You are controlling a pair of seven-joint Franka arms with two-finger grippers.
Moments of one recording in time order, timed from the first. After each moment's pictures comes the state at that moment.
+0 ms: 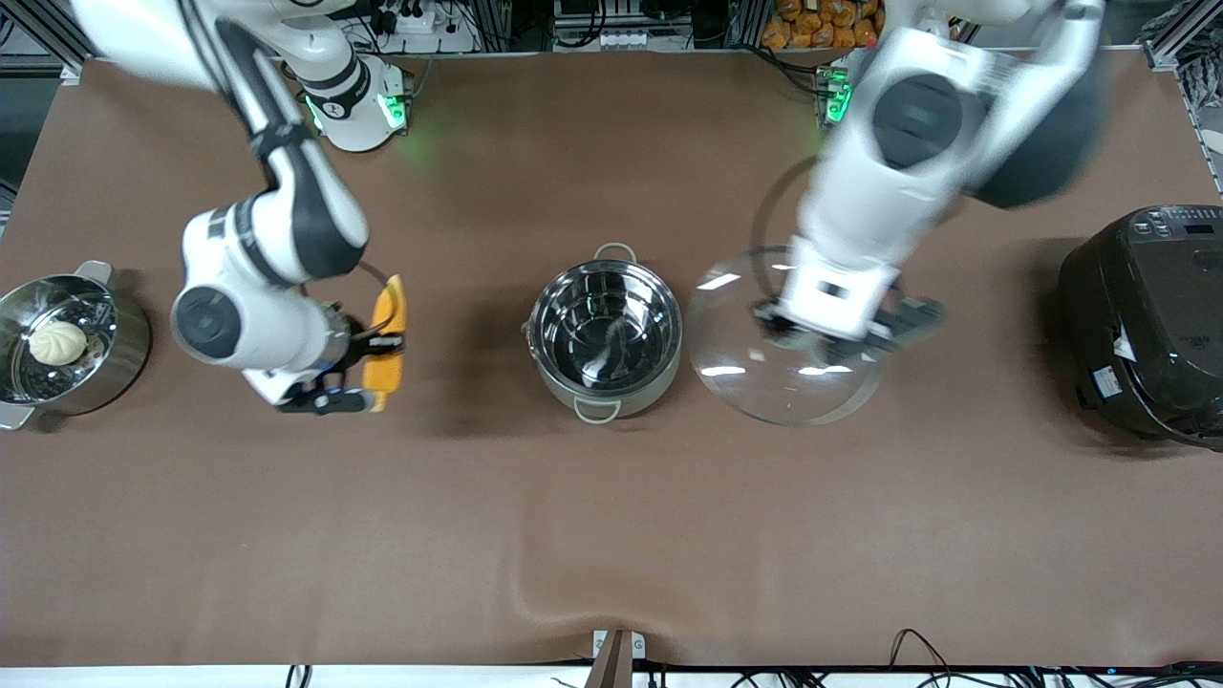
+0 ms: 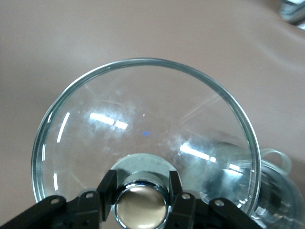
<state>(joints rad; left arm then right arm) -0.47 0.34 0.06 -1.38 0.02 1.71 -0.76 0.19 0.36 0.14 -1.71 0.12 1.87 0.23</state>
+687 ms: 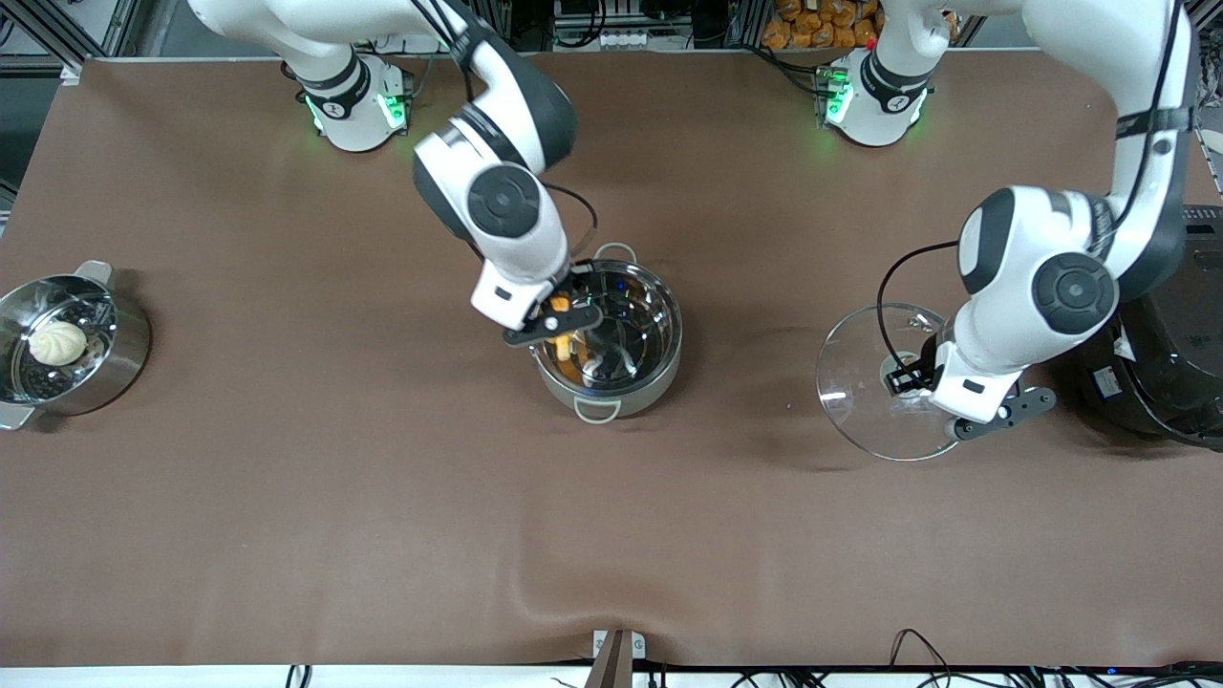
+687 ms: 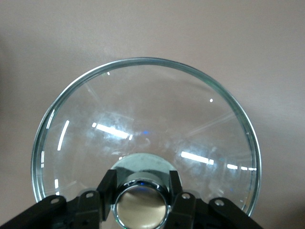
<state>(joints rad) -0.22 0.34 0.06 -1.85 0.02 2.15 -0.51 0.57 0.54 0.14 -1.47 0.05 1.89 0.45</state>
